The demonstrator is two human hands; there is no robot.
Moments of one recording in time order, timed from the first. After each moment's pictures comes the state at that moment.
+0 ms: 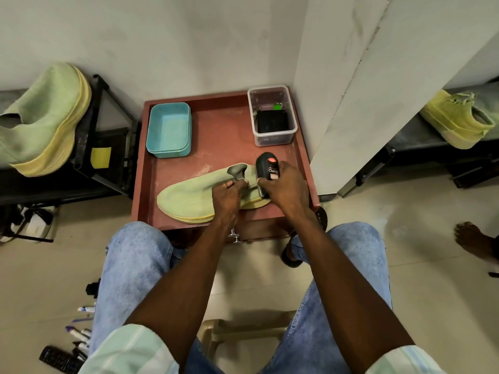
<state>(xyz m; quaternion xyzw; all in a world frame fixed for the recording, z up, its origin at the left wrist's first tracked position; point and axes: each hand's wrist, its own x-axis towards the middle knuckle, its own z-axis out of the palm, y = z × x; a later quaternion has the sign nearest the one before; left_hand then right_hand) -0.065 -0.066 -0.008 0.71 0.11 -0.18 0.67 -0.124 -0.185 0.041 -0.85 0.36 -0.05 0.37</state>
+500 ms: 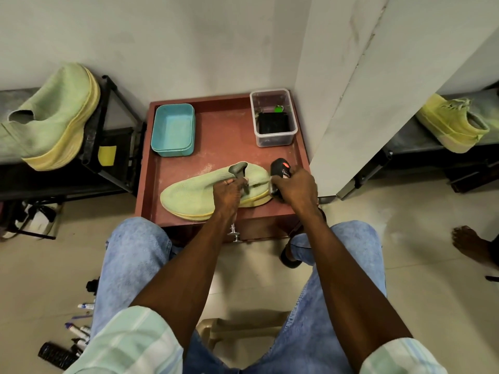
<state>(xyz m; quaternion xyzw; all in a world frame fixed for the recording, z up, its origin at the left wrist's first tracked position) -0.065 -0.064 -0.001 0.70 0.12 -0.20 0.68 -0.141 -0.197 0.046 -0.82 0.41 -0.03 0.39</state>
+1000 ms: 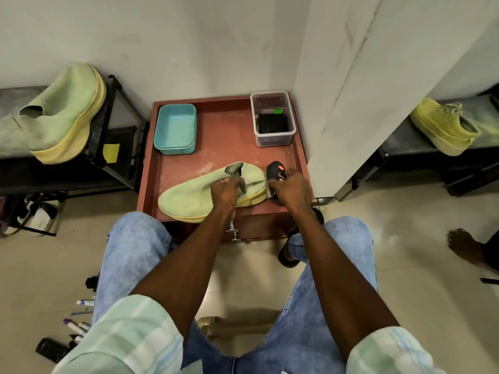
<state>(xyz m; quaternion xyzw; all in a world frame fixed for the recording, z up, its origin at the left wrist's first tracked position) -0.070 -0.059 0.005 0.69 0.17 -0.19 0.67 -0.147 -0.188 0.040 -0.83 0.41 -0.03 0.39</state>
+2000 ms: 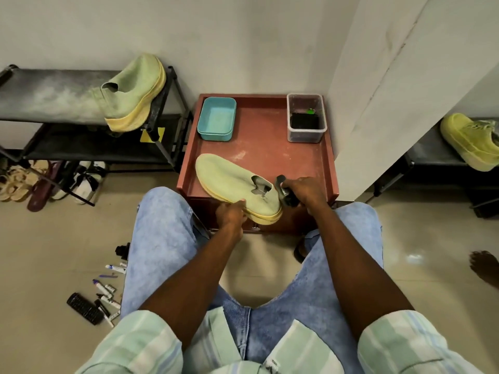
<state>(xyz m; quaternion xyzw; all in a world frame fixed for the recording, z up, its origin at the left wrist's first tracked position) -0.143 0.037 -0.011 0.61 0.33 -0.22 0.68 -0.166 -0.152 0.037 -0.75 0.38 0.05 0.53</state>
